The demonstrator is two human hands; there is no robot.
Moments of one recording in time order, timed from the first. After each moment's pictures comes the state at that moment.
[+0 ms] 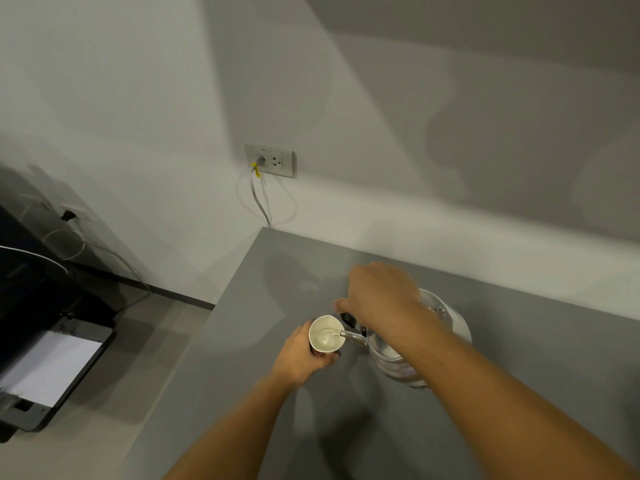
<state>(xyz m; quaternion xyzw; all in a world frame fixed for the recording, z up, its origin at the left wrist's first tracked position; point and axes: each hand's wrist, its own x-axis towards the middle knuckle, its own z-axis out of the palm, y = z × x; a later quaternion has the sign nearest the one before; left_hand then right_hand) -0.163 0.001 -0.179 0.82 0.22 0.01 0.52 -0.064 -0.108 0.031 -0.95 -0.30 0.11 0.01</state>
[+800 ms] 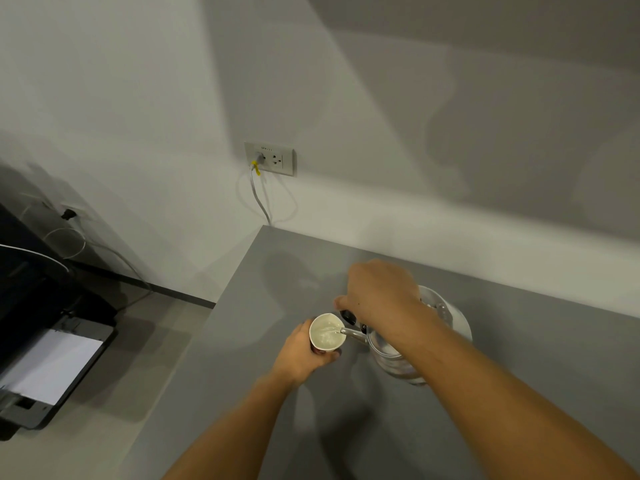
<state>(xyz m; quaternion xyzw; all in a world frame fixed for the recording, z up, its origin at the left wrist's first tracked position) -0.163 0.001 -0.179 0.82 0.22 0.01 0.53 -0.065 -0.106 0.031 -0.95 -0.31 0.10 0.00</state>
